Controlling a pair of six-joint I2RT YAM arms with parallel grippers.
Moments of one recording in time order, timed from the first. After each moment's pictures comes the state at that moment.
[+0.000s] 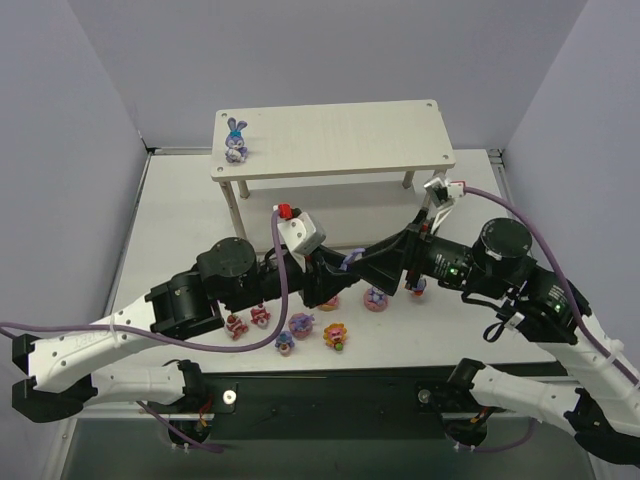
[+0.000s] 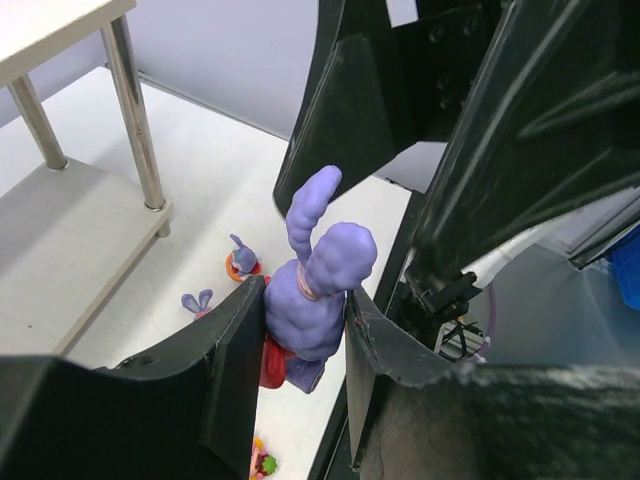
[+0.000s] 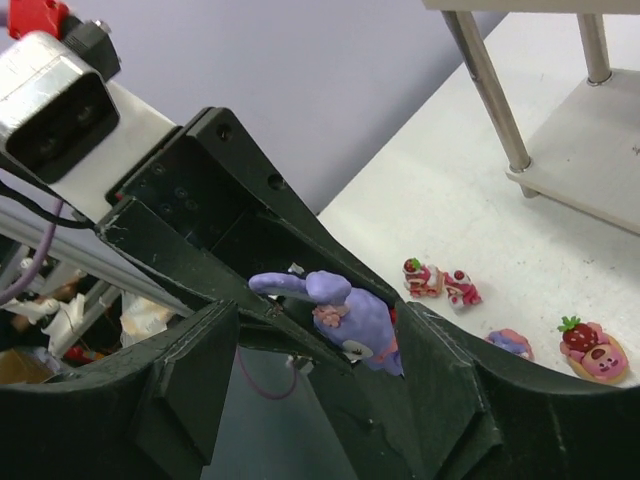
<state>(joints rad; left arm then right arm) -1.22 1.04 1.24 -0.22 -0.05 -0.20 0.86 0.86 1.32 -0.53 -0.22 0.62</state>
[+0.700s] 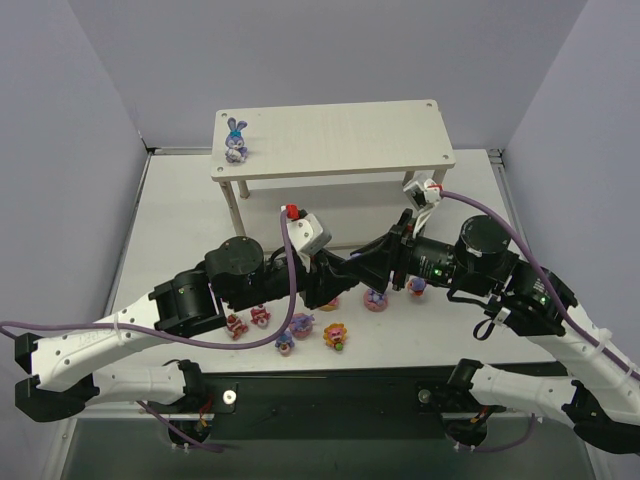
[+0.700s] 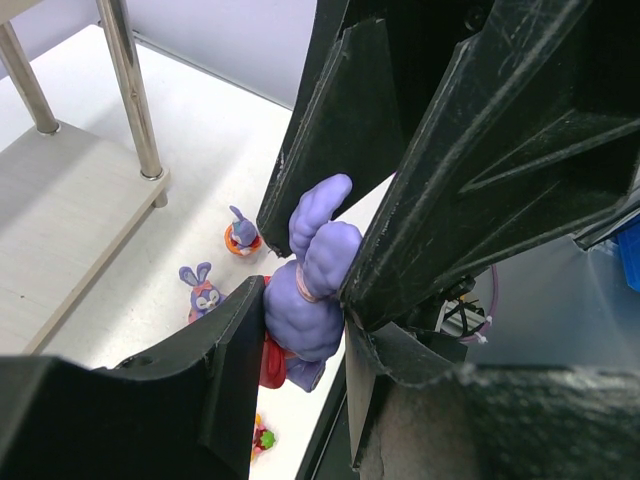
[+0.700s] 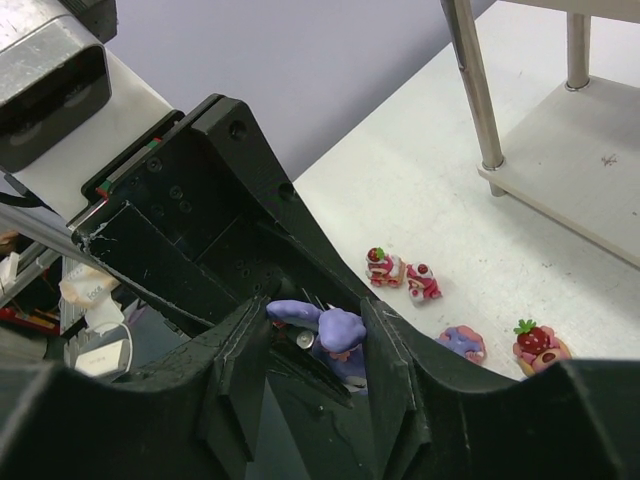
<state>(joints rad) -1.21 1.05 1.24 -0.28 -0.04 -0.23 0.94 0.93 1.33 -0.55 -0.17 0.46</state>
